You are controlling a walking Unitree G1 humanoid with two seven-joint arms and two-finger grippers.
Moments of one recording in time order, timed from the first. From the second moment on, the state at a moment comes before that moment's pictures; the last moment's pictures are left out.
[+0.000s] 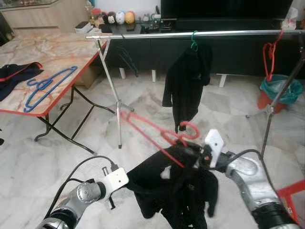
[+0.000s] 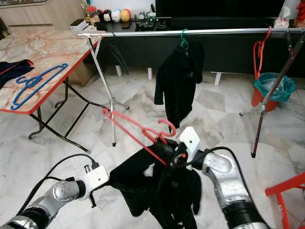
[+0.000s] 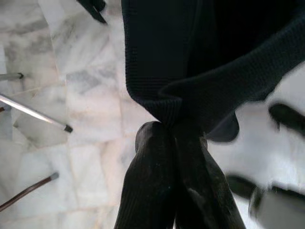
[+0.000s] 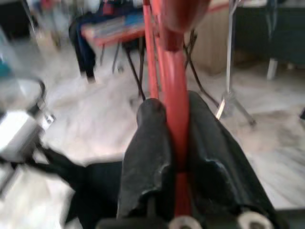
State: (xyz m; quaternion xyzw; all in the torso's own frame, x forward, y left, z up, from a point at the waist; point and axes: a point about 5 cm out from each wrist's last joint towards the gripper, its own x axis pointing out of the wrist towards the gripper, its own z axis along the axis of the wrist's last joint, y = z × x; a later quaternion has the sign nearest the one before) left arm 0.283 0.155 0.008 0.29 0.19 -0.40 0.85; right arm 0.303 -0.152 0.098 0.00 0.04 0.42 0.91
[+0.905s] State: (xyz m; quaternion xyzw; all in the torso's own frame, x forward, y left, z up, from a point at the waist) left arm 0.311 0.174 0.029 0.15 0.18 -0.22 0.95; right arm 0.310 -0.219 0.041 0.04 0.12 -0.06 0.99
